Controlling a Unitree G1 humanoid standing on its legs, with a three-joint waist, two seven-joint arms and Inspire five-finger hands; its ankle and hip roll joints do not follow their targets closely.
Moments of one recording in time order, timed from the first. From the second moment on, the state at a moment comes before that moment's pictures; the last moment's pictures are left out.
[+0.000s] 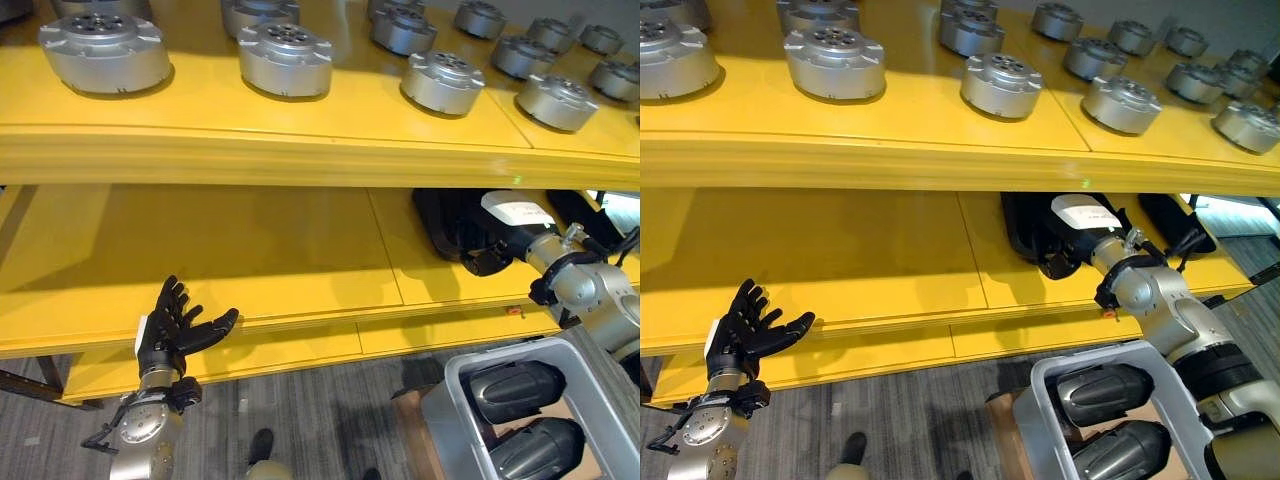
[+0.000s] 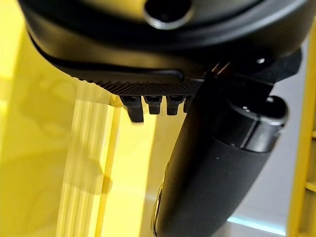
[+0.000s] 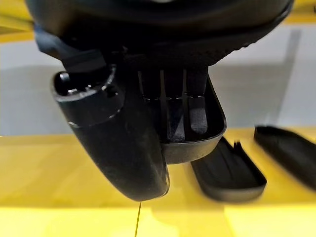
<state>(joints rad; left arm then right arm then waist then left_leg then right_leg) 0.13 0.45 0.08 0.21 -0.50 -0.21 0.10 -0.62 -1.00 0.46 0.26 -0.29 -0.12 0.08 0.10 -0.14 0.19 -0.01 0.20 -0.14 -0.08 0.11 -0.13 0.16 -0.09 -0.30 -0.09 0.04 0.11</state>
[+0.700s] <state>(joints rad) 0.19 0.42 -0.05 0.19 -0.51 -0.15 0.03 -0.89 -0.87 0.67 0.46 -0.29 -0.13 0.04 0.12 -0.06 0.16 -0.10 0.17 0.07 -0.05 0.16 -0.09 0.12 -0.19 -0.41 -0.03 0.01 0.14</state>
